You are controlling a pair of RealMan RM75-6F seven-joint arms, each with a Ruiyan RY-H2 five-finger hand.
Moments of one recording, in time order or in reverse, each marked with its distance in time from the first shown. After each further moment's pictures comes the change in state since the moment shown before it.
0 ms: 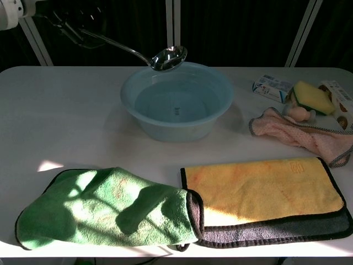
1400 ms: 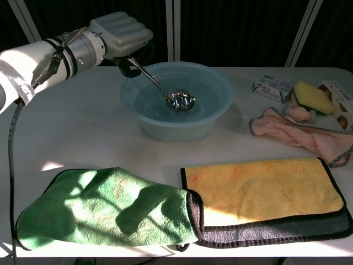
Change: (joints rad) left arm -0.245 -0.364 0.189 0.513 0.052 0.069 0.323; right arm 0.014 0.007 -0.006 0.006 0.003 -0.038 0.036
